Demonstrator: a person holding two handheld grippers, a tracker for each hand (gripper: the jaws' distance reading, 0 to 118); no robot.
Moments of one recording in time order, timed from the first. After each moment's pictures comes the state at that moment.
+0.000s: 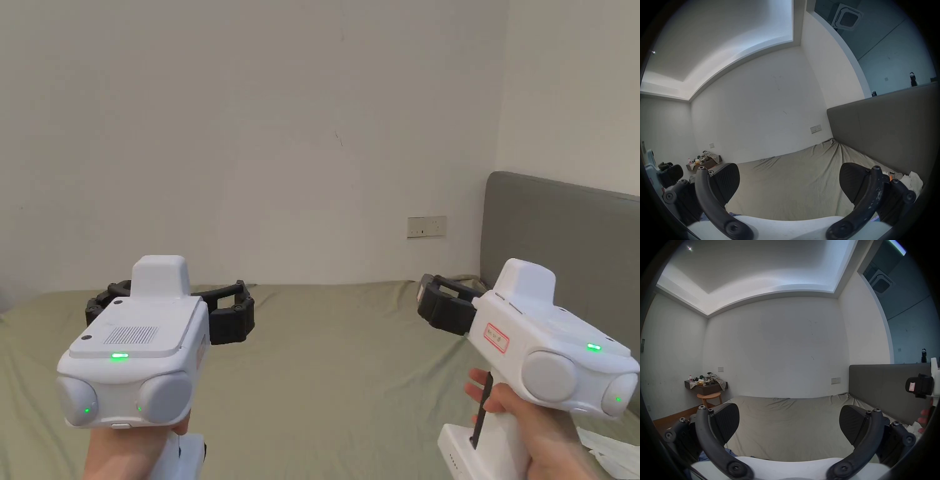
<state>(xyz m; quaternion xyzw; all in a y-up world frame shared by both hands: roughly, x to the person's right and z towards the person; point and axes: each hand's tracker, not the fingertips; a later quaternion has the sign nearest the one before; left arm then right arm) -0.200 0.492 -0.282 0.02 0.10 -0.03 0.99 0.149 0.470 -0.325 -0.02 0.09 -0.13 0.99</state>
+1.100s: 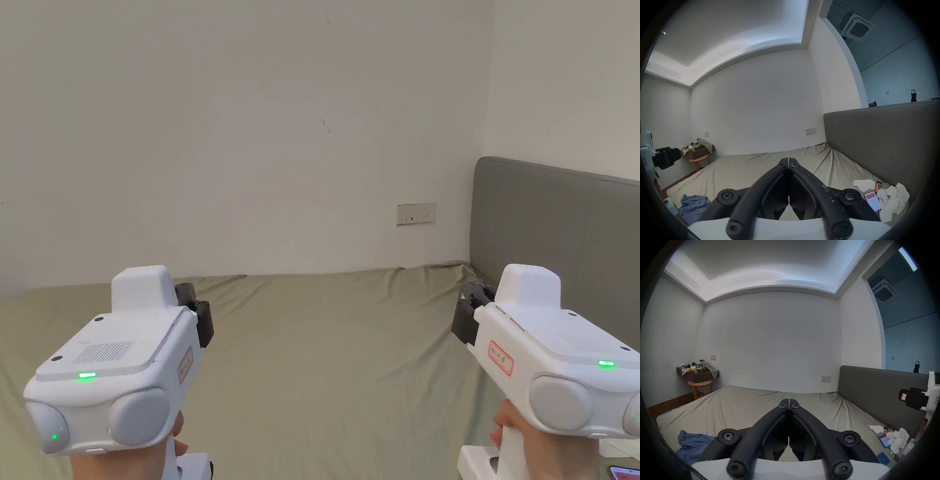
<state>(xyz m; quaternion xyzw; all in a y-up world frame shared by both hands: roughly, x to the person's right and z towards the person) -0.190 0.481 -0.269 0.00 0.06 0.02 1.00 0.150 0.462 -0.300 -0.03 0.07 -0.07 0.99</state>
